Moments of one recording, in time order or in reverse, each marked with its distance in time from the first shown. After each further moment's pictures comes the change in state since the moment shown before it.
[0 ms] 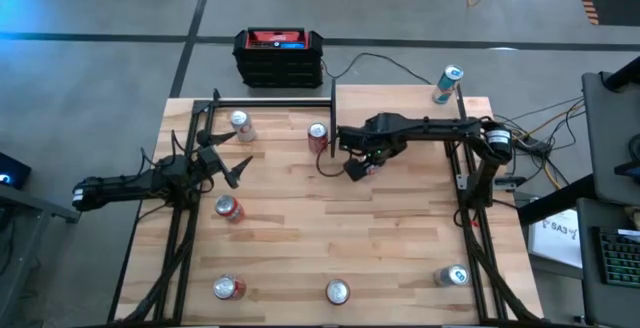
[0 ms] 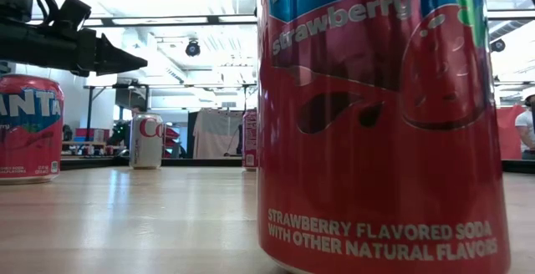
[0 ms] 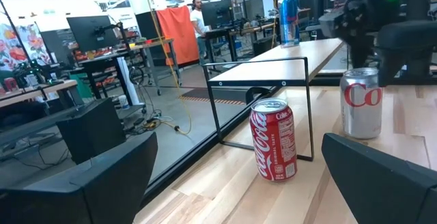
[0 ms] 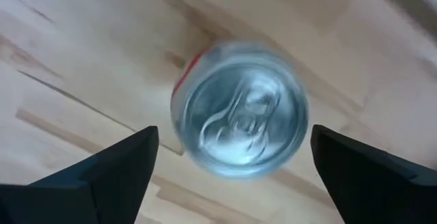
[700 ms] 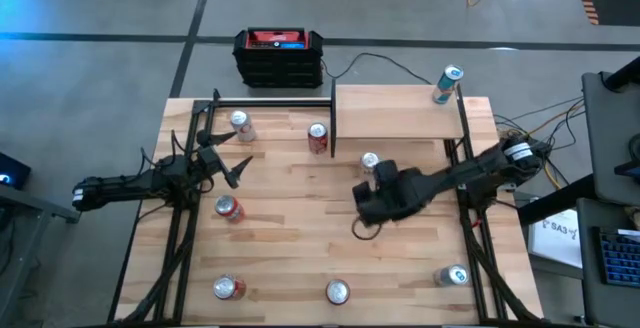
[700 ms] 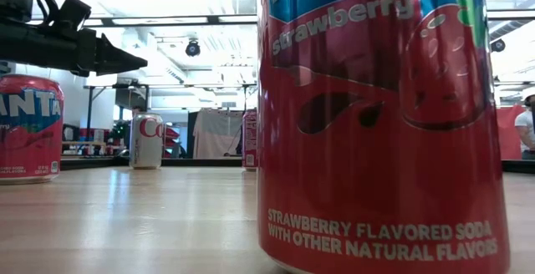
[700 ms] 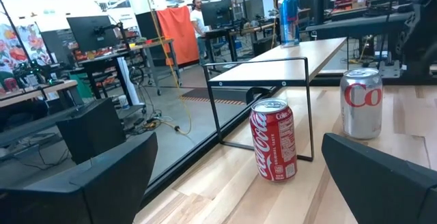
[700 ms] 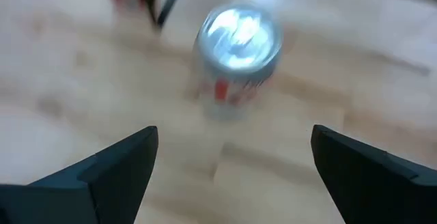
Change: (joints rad) left arm 0.000 0.000 0.000 0.000 0.000 0.000; right arm 0.483 -0.129 -0.201 0.039 0.627 0.767
